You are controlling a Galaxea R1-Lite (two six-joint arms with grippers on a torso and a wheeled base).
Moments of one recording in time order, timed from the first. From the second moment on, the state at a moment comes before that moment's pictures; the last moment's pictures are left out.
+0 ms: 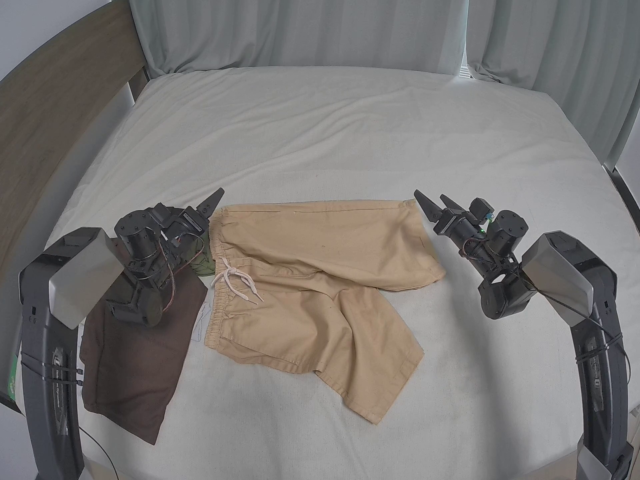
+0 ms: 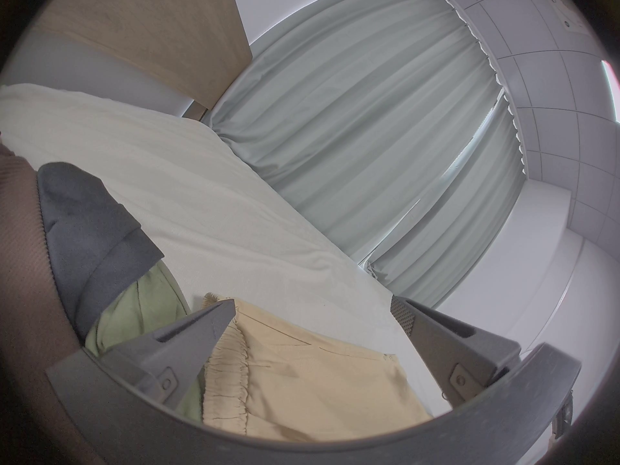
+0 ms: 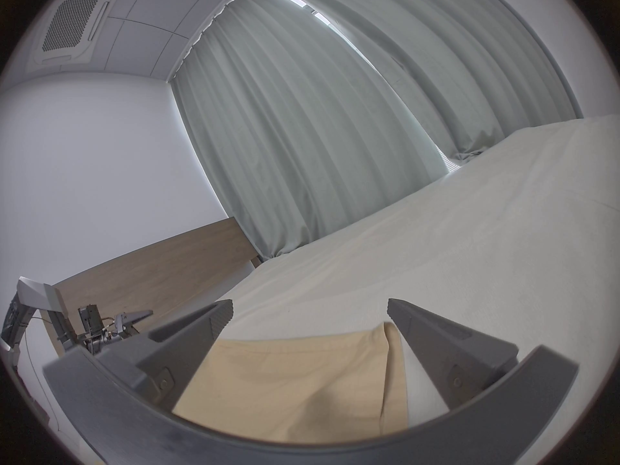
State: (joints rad) left arm -0.07 2.50 -1.28 -1.41 -0.27 -0.71; right arm 0.16 2.64 -1.48 -1.46 0.31 0.46
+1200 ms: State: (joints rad) left arm -0.09 2.29 -0.89 -1.55 -0.28 -0.71; right arm 0.17 2.58 -1.56 -0.96 0.27 0.54
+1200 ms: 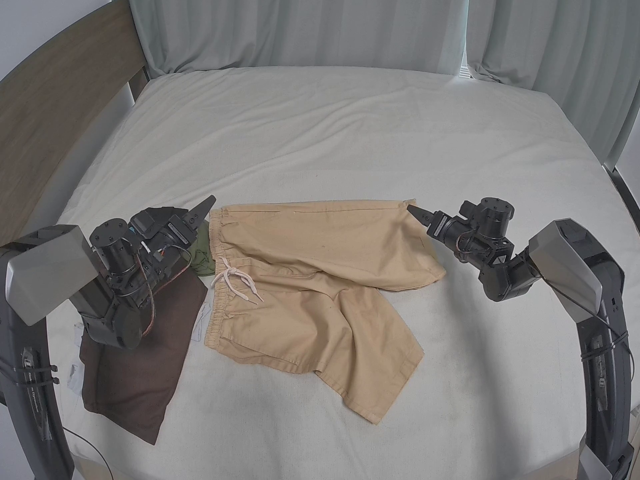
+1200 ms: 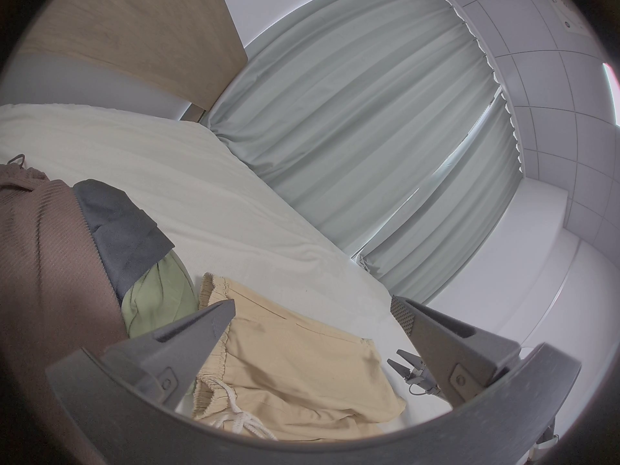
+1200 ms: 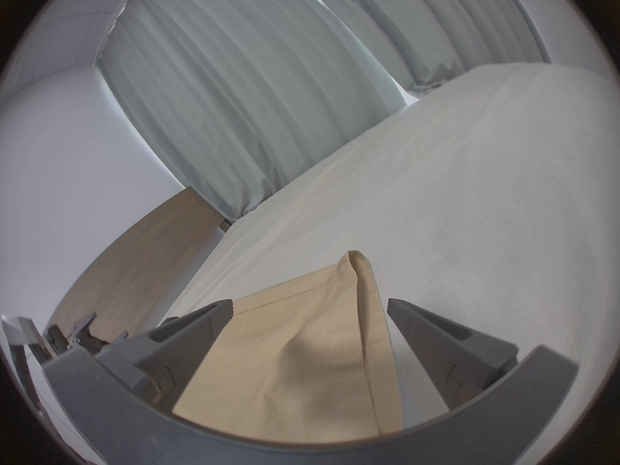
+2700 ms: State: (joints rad) left arm -0.09 2.28 -0.90 -1.55 -0.29 -0.71; right arm 0.18 2.66 -1.71 -0.90 0.27 0.52
